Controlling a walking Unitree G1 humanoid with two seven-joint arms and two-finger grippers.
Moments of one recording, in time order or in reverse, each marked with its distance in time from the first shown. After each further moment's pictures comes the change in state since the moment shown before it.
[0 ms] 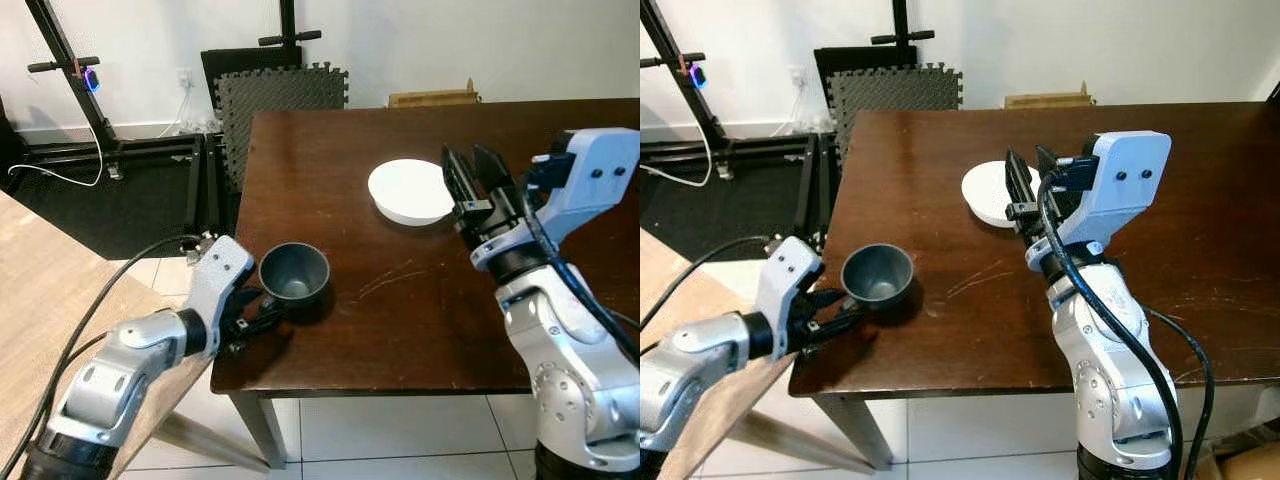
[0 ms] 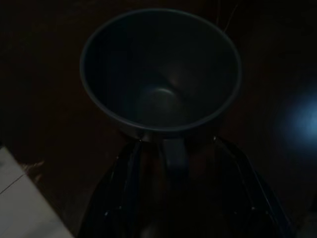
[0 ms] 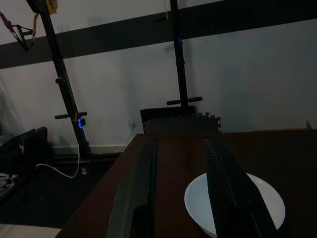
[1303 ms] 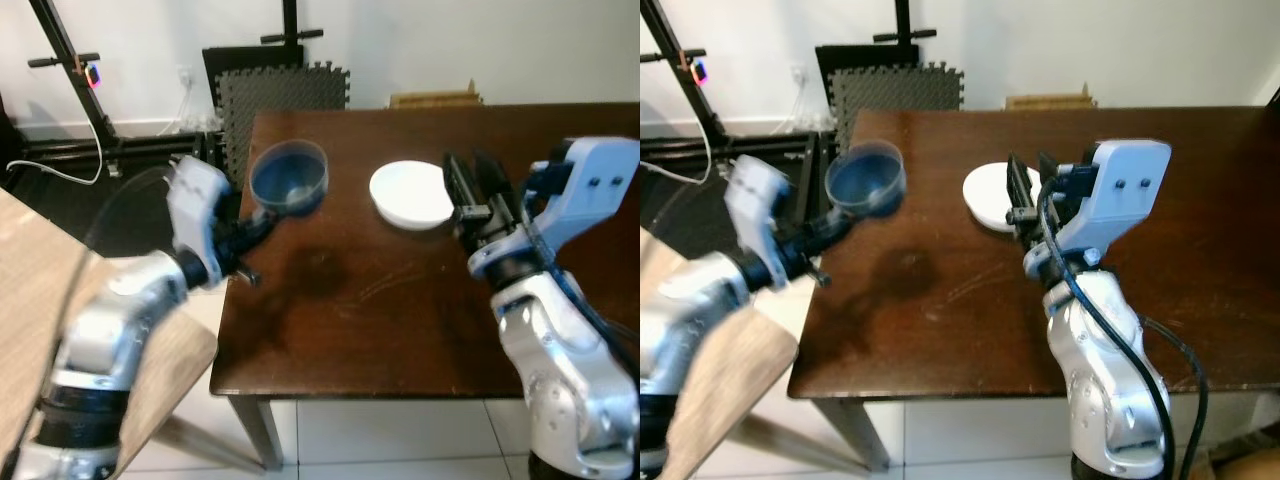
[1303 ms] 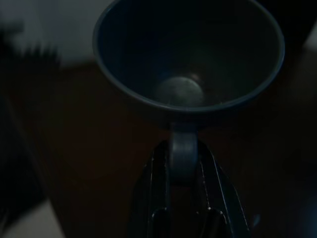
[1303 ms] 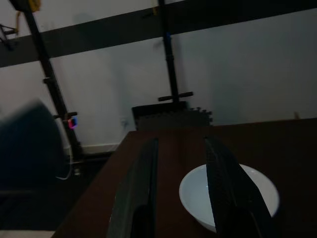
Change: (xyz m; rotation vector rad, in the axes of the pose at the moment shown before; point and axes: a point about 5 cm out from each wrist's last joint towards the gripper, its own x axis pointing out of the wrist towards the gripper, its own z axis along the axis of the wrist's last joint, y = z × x) left arm -0.030 0.020 0.085 -0.010 -0.414 0.055; right arm -0.012 0.000 -0.016 0.024 0.039 -0.091
